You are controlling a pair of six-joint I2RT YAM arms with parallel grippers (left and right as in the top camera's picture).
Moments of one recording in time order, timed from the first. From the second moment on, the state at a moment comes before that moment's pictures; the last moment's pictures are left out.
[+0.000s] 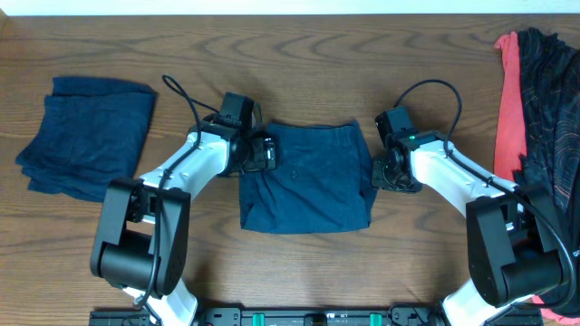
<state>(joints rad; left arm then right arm) -0.28 1.83 1.07 -0.54 0.17 -0.38 0.30 1.79 0.99 -0.67 0.05 0.46</state>
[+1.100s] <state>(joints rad) 0.19 1.46 1.07 -0.31 0.10 -0.17 0.26 1.49 1.07 -0.79 0.07 0.40</state>
